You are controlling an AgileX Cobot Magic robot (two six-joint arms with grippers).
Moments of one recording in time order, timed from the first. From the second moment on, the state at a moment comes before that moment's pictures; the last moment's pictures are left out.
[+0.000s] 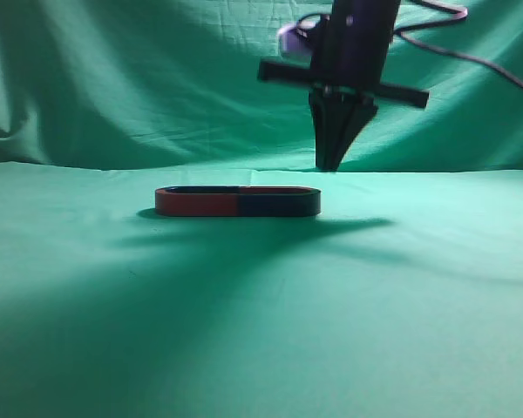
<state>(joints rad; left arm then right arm) 0.00 -0.01 0.02 -0.03 0.35 -0.03 0.43 2.17 -1.79 0.16 1.07 0.05</state>
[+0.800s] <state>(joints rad) 0.00 -0.01 0.02 -0.03 0.35 -0.03 0.44 1.50 -1.81 0.11 1.26 0.07</state>
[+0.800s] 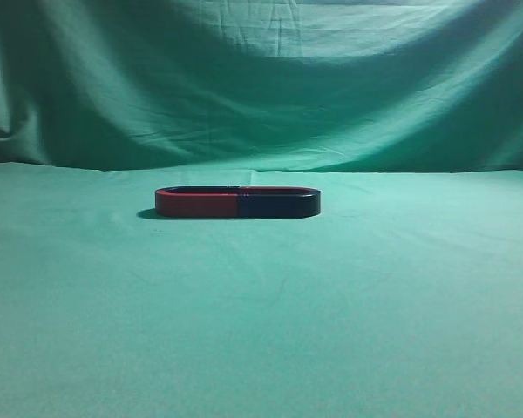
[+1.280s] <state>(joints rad) 0.00 -0.01 0.02 -0.03 0.35 -0.03 0.44 0.90 -1.28 0.11 1.17 0.08</state>
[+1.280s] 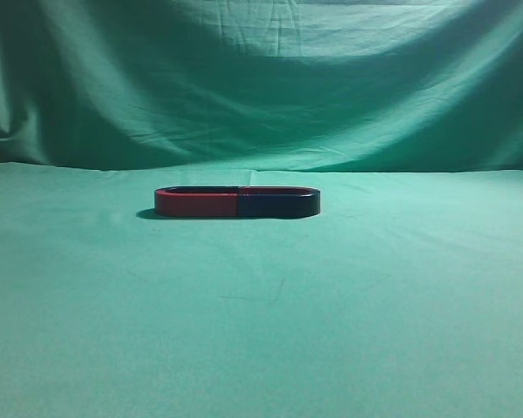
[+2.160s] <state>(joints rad) 0.00 -0.01 0.02 -0.03 0.35 -0.03 0.44 0.19 -0.57 0.09 0.82 0.00</state>
